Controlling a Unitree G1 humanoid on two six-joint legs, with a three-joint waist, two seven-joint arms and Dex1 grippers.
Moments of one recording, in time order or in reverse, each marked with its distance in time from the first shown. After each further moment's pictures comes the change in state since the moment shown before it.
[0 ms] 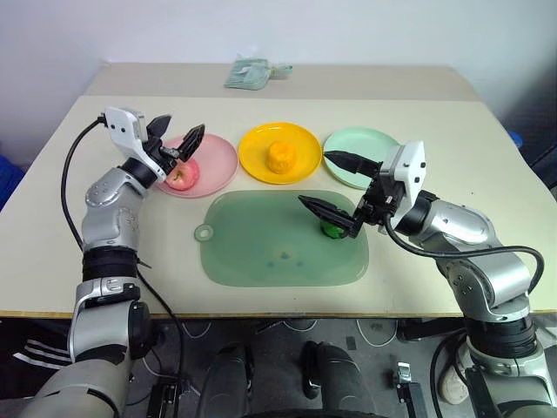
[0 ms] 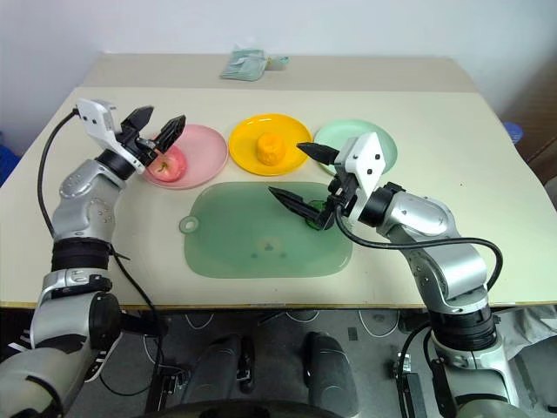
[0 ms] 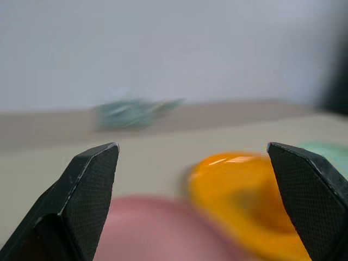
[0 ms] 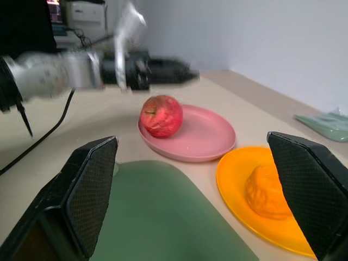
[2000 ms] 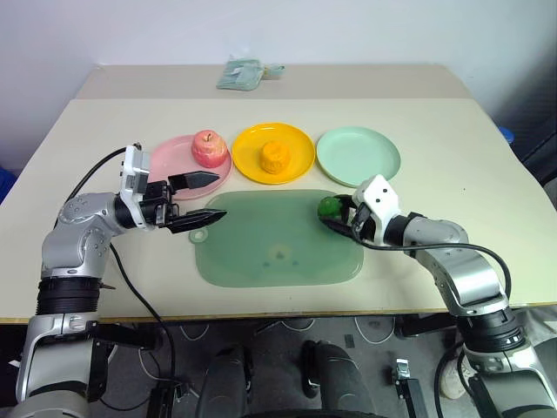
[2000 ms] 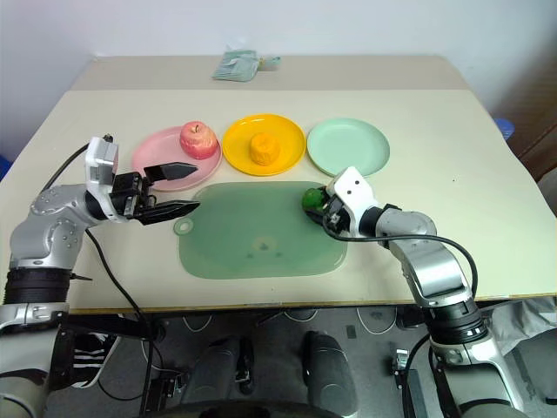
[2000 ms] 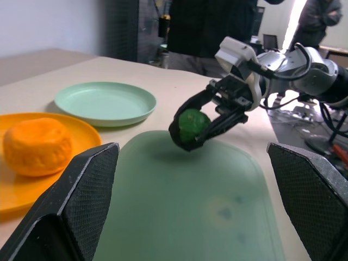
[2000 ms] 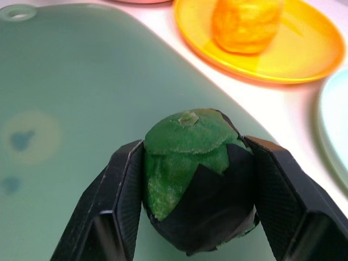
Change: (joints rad) left arm 0.158 0.140 -0.120 -0.122 -0.057 0.067 -0.475; right arm -0.016 0.049 0.069 0.278 -0.307 0.020 -0.048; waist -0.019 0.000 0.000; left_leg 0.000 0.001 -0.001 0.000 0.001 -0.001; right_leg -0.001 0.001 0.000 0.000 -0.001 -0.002
